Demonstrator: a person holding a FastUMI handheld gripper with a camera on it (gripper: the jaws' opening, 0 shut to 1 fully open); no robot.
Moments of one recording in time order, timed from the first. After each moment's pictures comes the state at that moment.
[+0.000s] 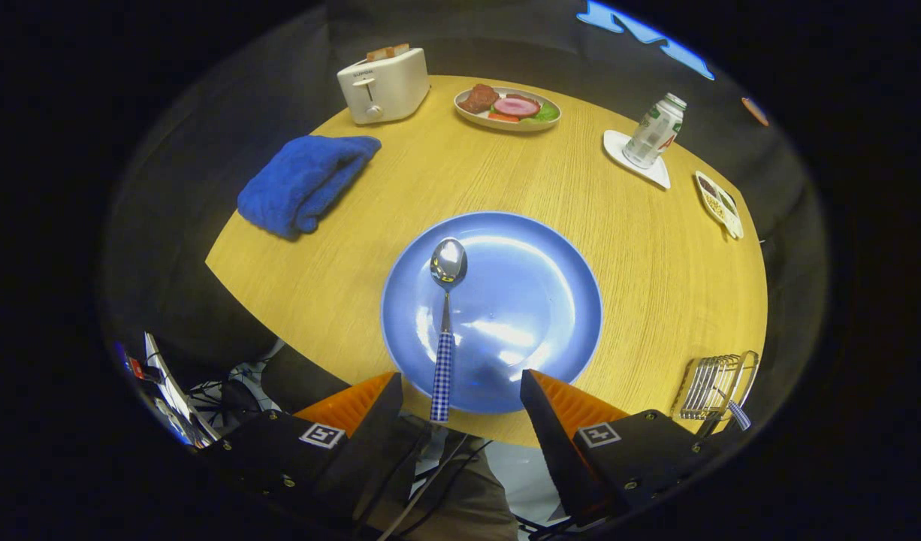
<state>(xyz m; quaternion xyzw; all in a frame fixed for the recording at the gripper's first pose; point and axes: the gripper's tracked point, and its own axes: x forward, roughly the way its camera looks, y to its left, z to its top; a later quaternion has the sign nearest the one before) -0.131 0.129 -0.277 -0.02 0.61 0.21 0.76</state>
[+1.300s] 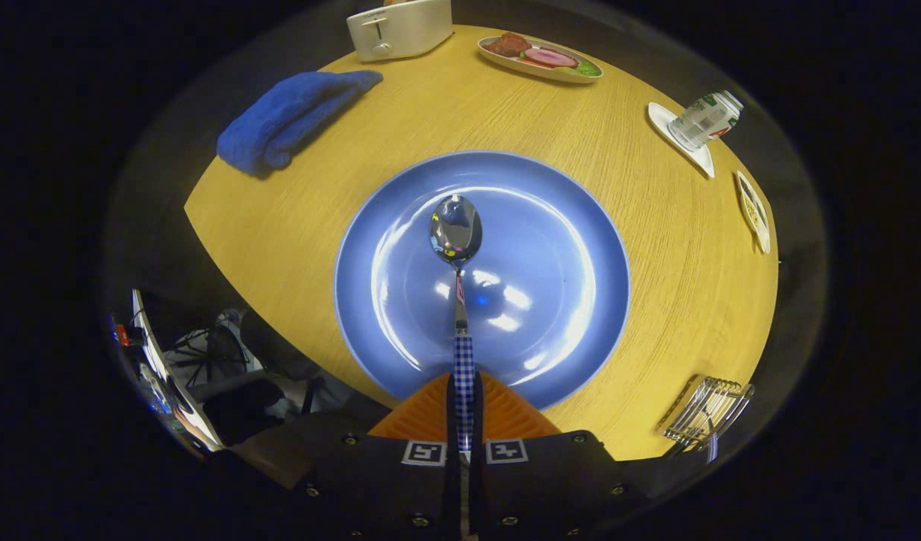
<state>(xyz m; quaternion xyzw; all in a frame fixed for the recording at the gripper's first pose) -0.137 0.103 -0.309 -0.11 0.68 0.25 0.68</state>
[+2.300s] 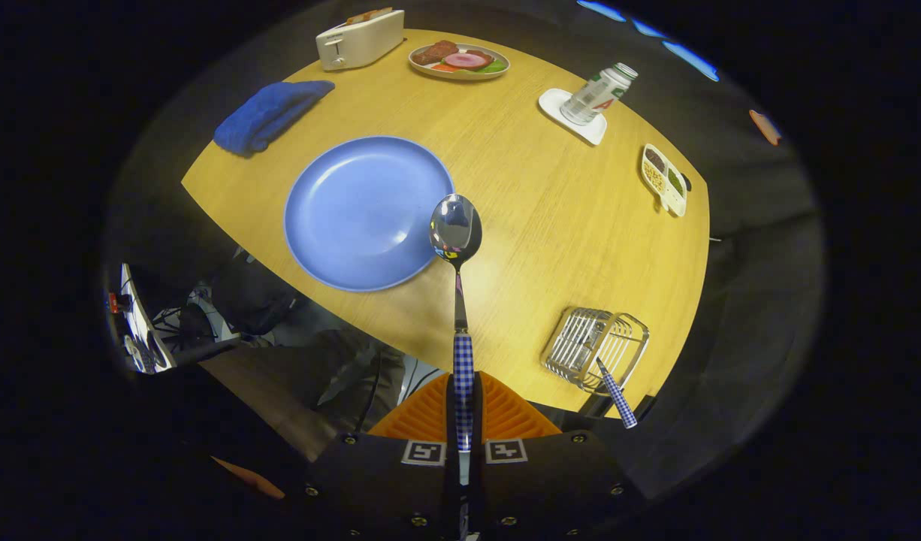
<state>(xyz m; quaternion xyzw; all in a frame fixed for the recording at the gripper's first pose) -0.163 -0.065 -0.218 -0.16 0.69 0.18 0.68</state>
